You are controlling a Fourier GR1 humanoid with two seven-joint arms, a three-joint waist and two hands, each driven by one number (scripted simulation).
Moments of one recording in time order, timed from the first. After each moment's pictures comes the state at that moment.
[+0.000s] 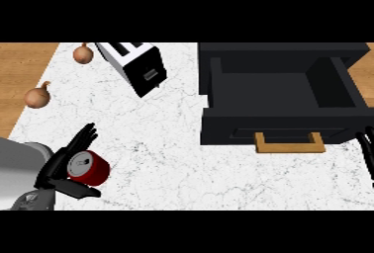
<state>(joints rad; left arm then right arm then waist) -0.21 0.29 0.21 -0.75 -0.16 -0.48 -0.62 0.25 -0.03 -0.23 -2.13 -0.06 0.19 0.09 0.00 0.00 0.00</state>
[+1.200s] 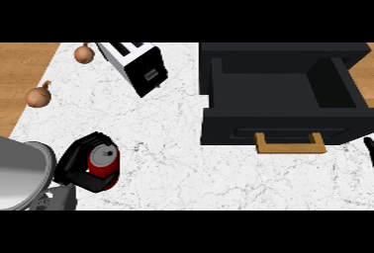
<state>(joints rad) -0.16 0.16 0.19 -1.01 -0.01 -0.46 -0.45 0.28 -0.02 -0.25 -2.17 -0.10 0.20 0.10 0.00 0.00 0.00</state>
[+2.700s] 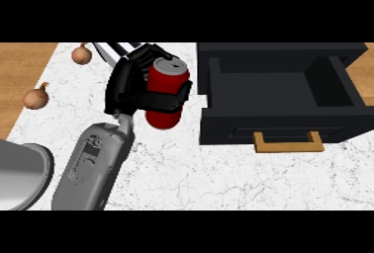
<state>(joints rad) -0.60 0.00 -0.10 -1.41 -0.02 0.25 0.19 0.32 -0.01 -0.27 -2.22 -0.13 0.22 0.09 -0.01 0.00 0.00</state>
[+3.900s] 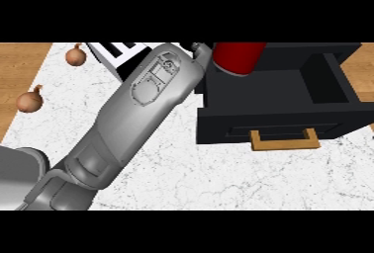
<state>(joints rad) -1.30 0.00 -0.24 -0.86 0.16 0.53 0.27 0.25 -0.02 -0.29 -2.19 -0.12 0.22 0.13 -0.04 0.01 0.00</state>
